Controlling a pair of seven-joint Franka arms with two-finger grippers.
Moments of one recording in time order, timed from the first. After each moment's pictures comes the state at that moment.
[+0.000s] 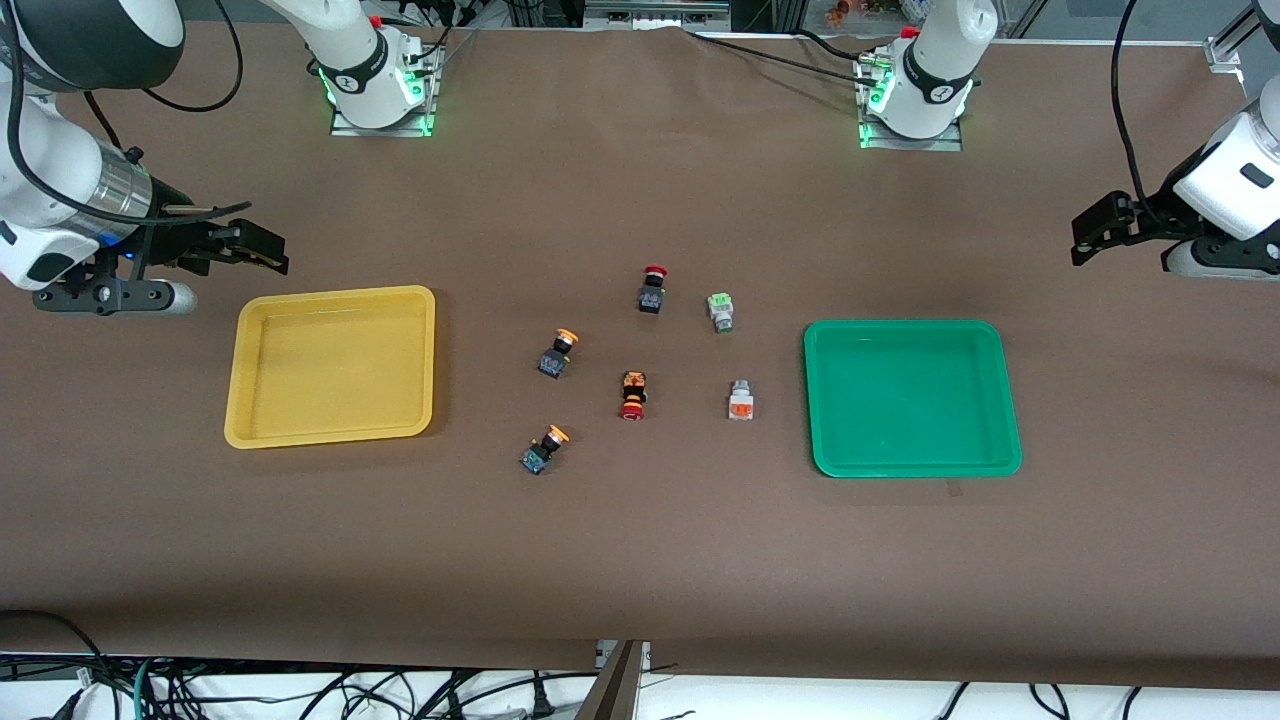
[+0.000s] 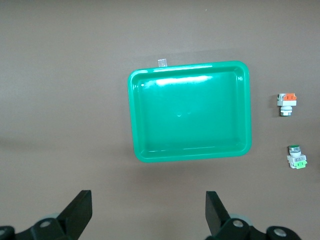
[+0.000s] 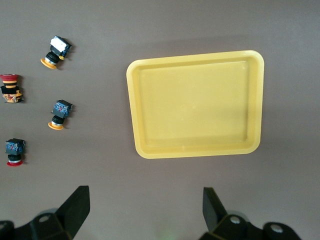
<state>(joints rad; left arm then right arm) -0.13 -0.02 0.10 -1.68 0.03 1.65 0.02 0.25 0.11 -0.13 -1.57 0.08 1.57 0.11</state>
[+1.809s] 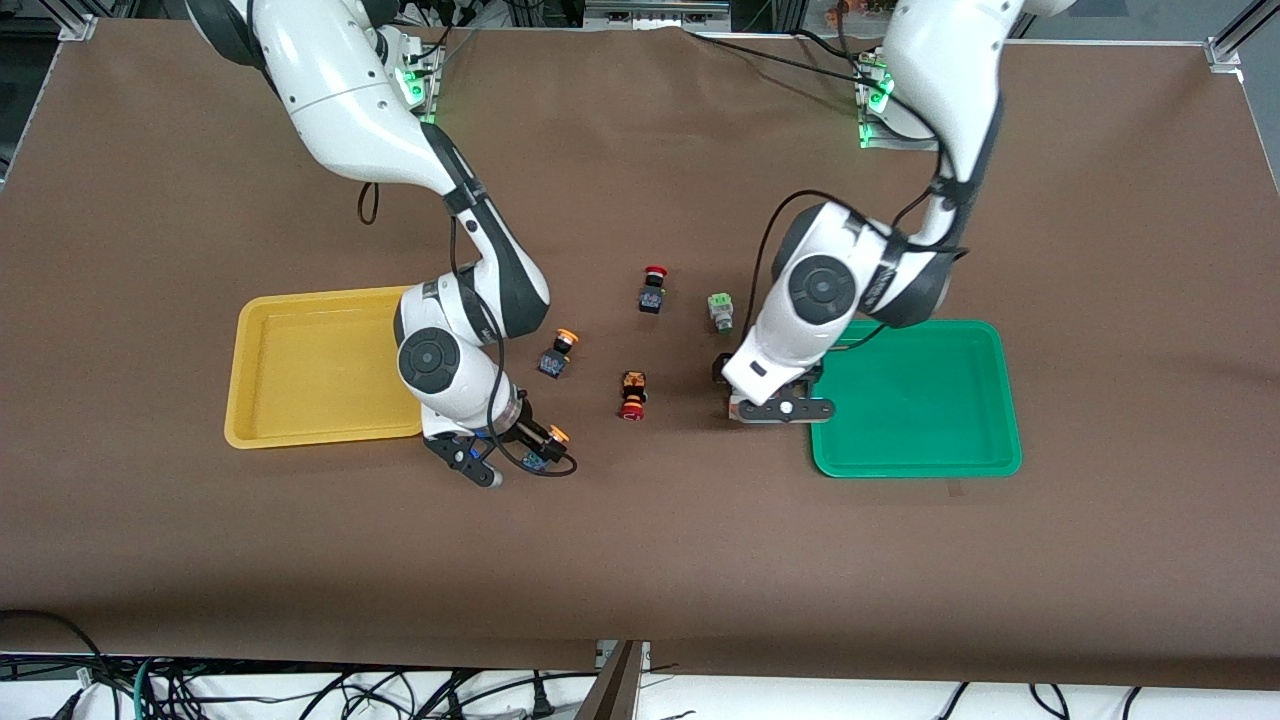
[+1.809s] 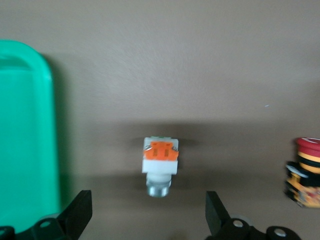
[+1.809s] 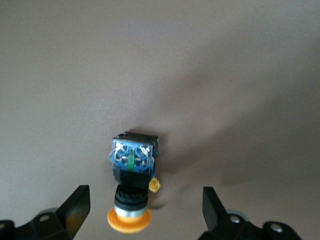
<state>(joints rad) -0.60 0.66 0.09 -1.64 -0.12 2.29 -0.49 0.53 0.89 -0.08 -1.35 0.23 2.36 0.92</state>
